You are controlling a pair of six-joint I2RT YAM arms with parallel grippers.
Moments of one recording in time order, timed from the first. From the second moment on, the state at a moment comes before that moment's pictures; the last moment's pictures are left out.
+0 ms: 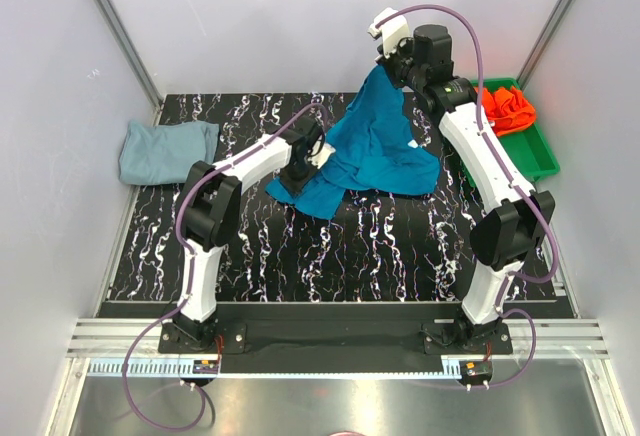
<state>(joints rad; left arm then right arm) -0.52 2.11 1.69 -0.90 -0.01 0.21 0.34 1.84 1.97 -0.38 -0.06 -0.46</state>
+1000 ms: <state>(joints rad) -0.49 2.11 1.72 -0.96 0.02 0.22 0.33 1.84 1.95 -0.36 -0.05 -0.39</state>
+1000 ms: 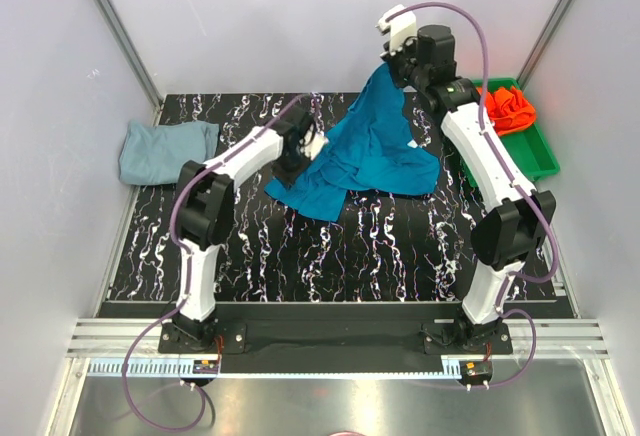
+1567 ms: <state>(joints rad) -0.30 1.87 2.12 -0.98 -0.13 0.35 0.13 1.74 1.81 -0.53 -0.14 -0.05</state>
